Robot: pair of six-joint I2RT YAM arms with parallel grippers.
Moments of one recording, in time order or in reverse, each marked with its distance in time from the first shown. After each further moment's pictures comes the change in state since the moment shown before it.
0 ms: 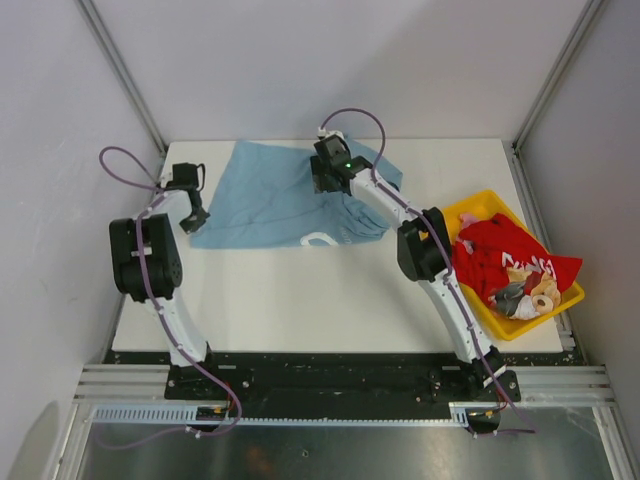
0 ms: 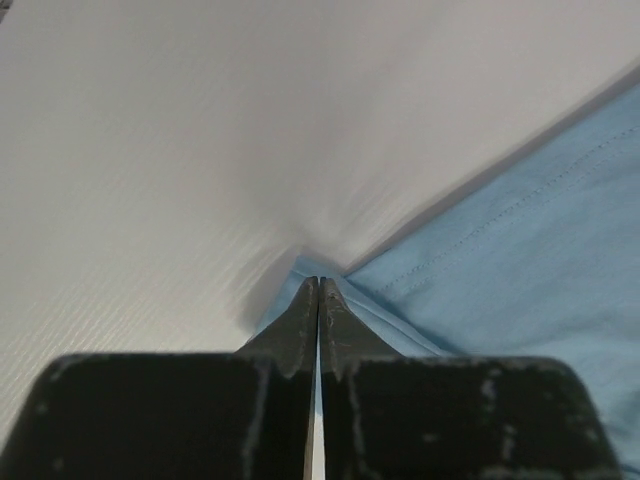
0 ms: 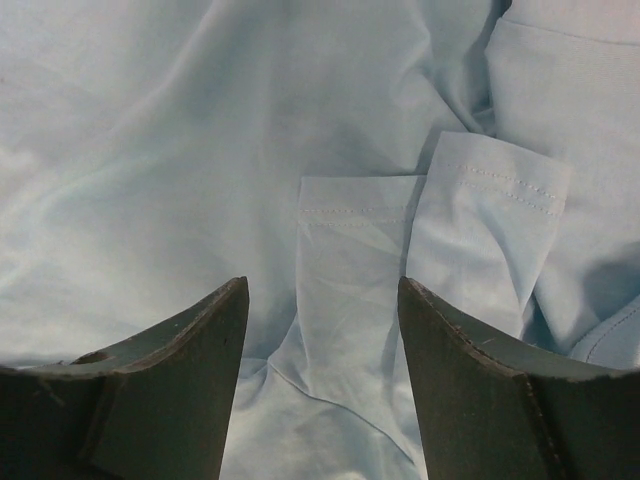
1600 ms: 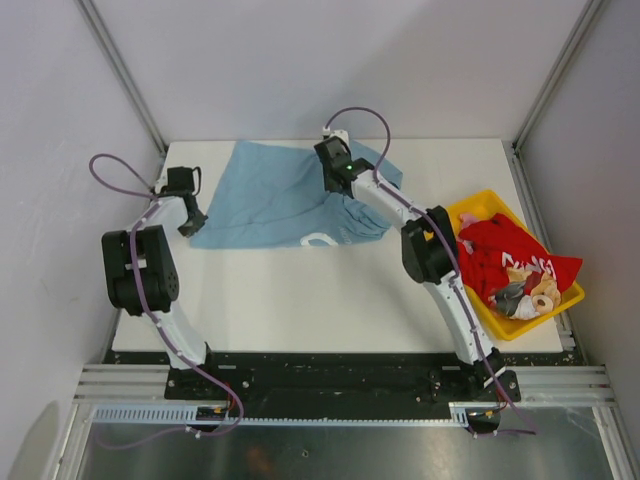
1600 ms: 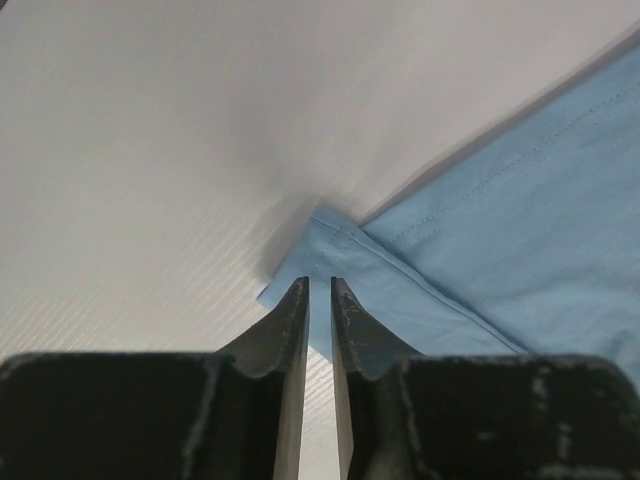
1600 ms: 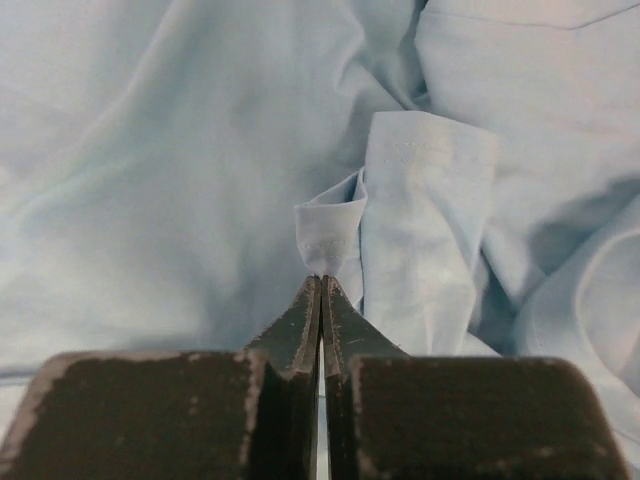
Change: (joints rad) left arm 0.006 -0.134 -0.105 0.000 0.030 -0.054; right arm 0.011 -0.053 -0.110 0.056 0.113 0.031
